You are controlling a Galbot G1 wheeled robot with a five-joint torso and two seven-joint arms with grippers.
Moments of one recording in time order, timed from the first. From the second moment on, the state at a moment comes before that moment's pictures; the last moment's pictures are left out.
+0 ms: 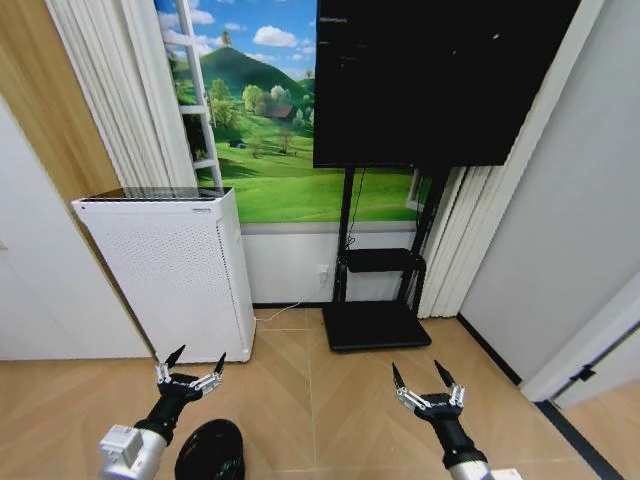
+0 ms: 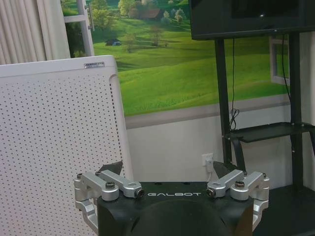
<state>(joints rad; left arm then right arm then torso) 1.89 -1.19 -0.78 -2.38 -0.32 0.11 0.03 -1.97 1.48 0.68 2.32 0.16 0.17 -0.10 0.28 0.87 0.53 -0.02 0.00</state>
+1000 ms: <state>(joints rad) 1.89 -1.19 -0.78 -2.38 -0.32 0.11 0.03 -1.97 1.48 0.68 2.32 0.16 0.17 -0.10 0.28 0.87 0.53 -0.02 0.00</state>
